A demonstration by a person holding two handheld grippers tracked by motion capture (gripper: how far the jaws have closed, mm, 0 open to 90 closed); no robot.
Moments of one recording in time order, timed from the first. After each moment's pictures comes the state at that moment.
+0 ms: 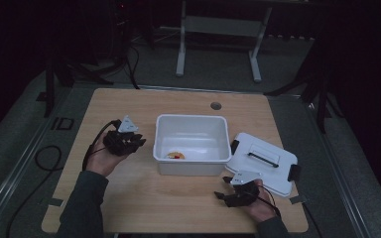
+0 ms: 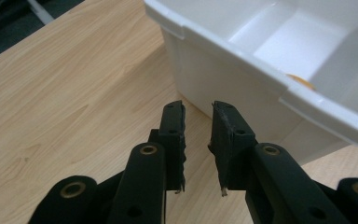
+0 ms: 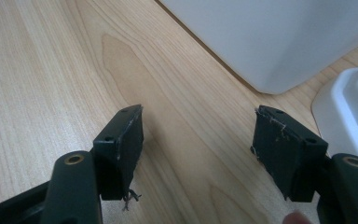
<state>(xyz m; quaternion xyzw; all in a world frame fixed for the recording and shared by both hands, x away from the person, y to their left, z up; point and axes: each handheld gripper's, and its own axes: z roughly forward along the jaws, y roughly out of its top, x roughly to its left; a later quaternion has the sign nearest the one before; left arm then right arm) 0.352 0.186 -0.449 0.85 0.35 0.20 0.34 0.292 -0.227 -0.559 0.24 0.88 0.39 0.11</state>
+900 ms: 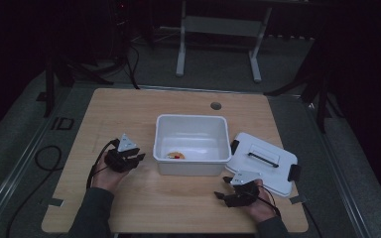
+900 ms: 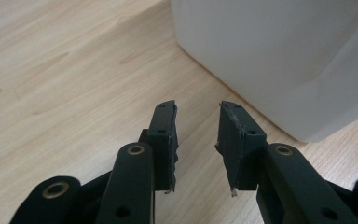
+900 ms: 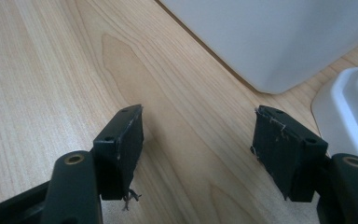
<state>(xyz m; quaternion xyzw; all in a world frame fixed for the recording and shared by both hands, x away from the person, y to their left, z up) 0.333 0.192 -0.516 0.83 0.39 0.20 0.35 0.292 -0.227 -0.559 0.24 0.88 0.39 0.11</state>
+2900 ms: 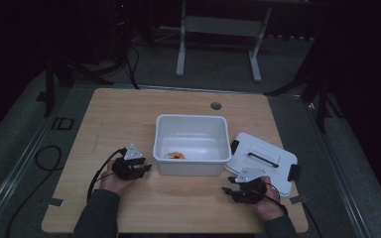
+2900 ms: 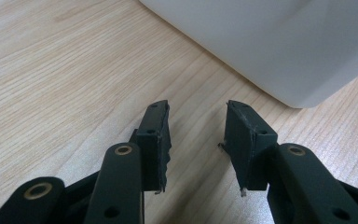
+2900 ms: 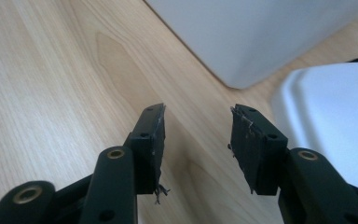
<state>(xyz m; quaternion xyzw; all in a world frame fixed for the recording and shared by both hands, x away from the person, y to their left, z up) 0.333 0.182 -0.556 0.84 0.37 0.15 0.35 0.287 -0.238 -0.526 0.25 0.90 0.34 0.14</state>
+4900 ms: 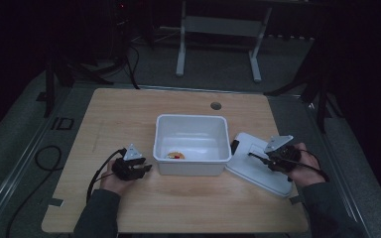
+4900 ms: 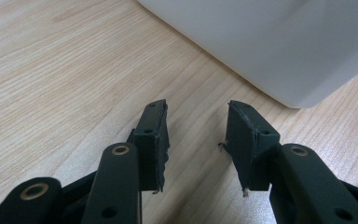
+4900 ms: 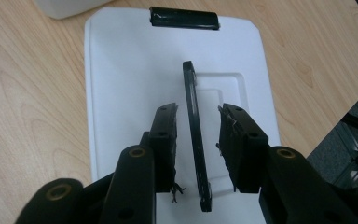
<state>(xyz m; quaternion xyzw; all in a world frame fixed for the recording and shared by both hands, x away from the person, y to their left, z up) 0.332 0.182 -0.557 0.84 0.37 0.15 0.36 0.350 -0.308 -0.446 0.24 0.93 0.17 0.22</state>
